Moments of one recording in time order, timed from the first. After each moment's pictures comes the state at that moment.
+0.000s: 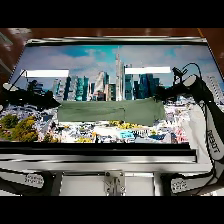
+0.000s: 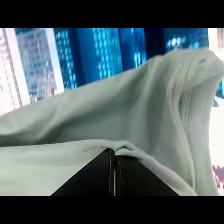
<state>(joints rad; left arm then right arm) 0.29 -1.66 1.25 0.85 -1.21 -1.40 -0.09 -1.64 1.33 -1.09 0.97 1.45</state>
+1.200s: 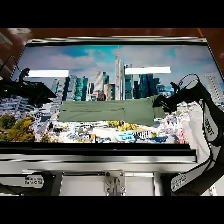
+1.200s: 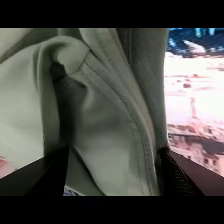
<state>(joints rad) 0.28 -1.54 1.39 0.82 -1.45 -1.38 -0.19 -1.85 1.40 -1.00 1.27 1.37</state>
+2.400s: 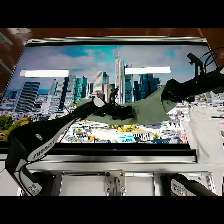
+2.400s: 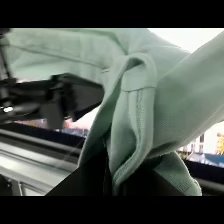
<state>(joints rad) -0.69 -1.88 1.39 0.36 -0.68 -1.36 -0.10 -1.23 1.39 -1.02 1.53 1.57</state>
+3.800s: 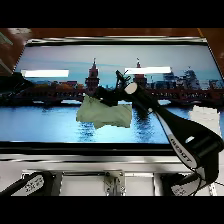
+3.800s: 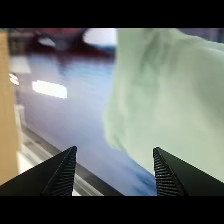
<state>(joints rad) 0.33 -1.13 1.25 0.94 -1.15 -1.36 0.48 -1.70 1.41 -0.66 0.80 1.63</state>
